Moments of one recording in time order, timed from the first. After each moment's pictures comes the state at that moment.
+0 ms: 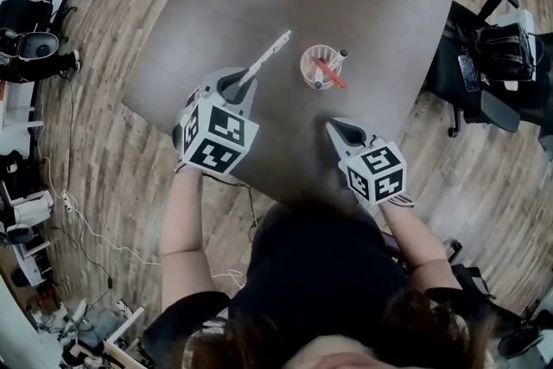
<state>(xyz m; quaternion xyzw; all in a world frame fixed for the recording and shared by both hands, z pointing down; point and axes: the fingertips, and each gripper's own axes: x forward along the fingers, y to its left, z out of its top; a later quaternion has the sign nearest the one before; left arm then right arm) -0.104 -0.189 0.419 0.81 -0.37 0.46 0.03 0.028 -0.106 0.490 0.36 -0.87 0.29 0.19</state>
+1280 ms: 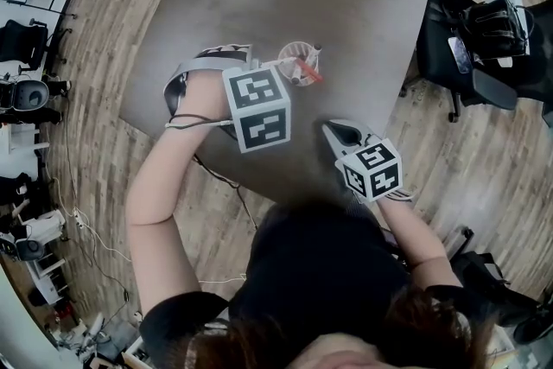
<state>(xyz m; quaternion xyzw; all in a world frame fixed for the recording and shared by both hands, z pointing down) -0.040 -0.190 0.430 0.65 -0.07 0.74 -0.17 0.058 -0.085 0.505 0.37 -0.86 0.32 0.18</state>
